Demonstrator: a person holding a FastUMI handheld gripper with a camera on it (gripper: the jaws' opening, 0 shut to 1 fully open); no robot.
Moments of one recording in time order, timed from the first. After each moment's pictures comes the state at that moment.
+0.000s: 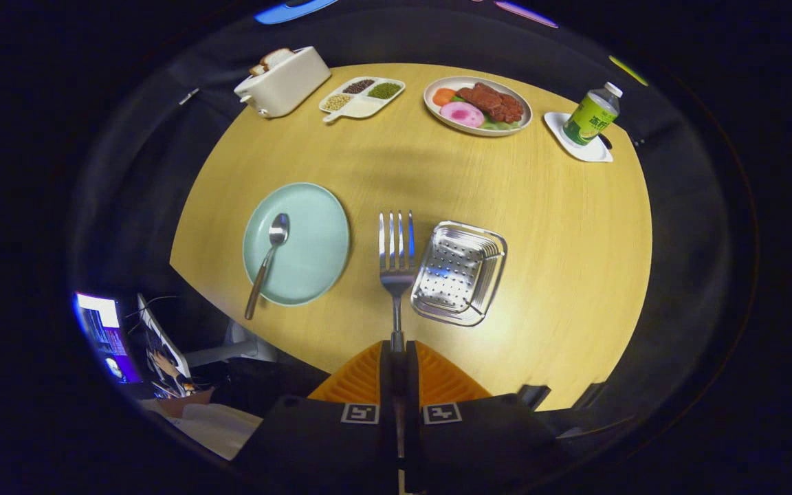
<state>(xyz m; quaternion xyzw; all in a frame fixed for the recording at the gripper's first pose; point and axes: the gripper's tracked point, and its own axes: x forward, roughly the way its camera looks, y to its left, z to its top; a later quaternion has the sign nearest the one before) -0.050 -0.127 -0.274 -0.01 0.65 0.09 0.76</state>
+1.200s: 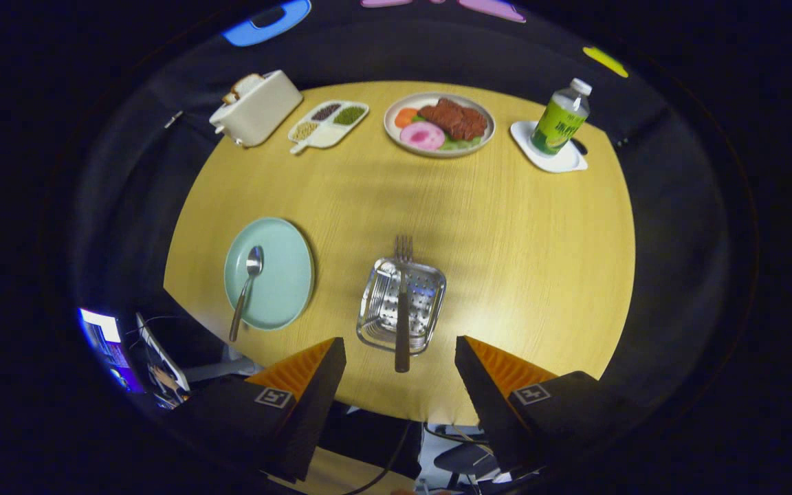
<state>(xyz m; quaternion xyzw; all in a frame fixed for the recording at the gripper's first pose) 0.003 -0.156 -0.238 0.01 0.56 0.06 0.83</state>
